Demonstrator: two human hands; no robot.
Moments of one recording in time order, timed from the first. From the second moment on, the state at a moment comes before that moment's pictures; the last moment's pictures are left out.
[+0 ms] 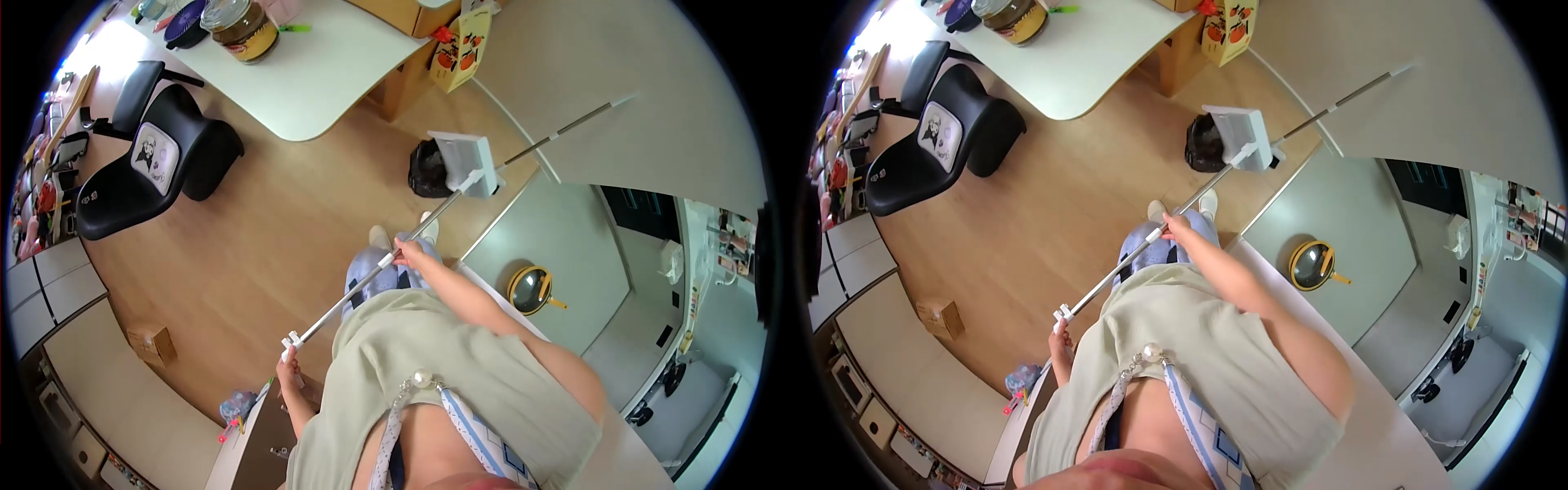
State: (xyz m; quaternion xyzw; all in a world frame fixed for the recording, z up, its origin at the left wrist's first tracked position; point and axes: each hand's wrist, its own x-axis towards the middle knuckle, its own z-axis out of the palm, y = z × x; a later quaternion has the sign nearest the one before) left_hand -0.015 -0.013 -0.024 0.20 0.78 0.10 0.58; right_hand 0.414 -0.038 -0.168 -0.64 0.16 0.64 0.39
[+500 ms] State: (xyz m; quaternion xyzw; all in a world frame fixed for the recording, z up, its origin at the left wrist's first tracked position) left_hand -0.030 -0.004 -0.017 0.23 0.78 0.10 0.58; right_hand 0.398 -0.048 -0.164 -0.59 0.18 0.66 0.43
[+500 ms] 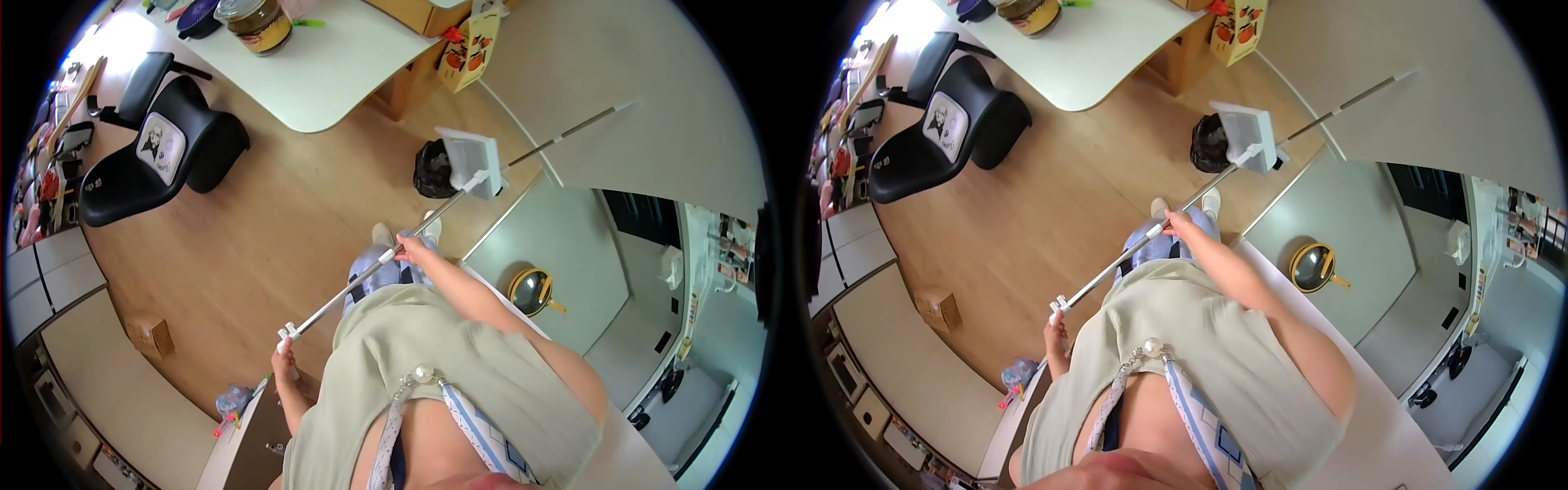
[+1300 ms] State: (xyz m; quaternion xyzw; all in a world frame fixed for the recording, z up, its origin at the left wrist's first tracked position) left_hand -0.027 -0.005 -0.017 0.23 0.77 0.12 0.59; right_hand 0.401 -0.042 -0.171 -0.60 0.17 0.66 0.42
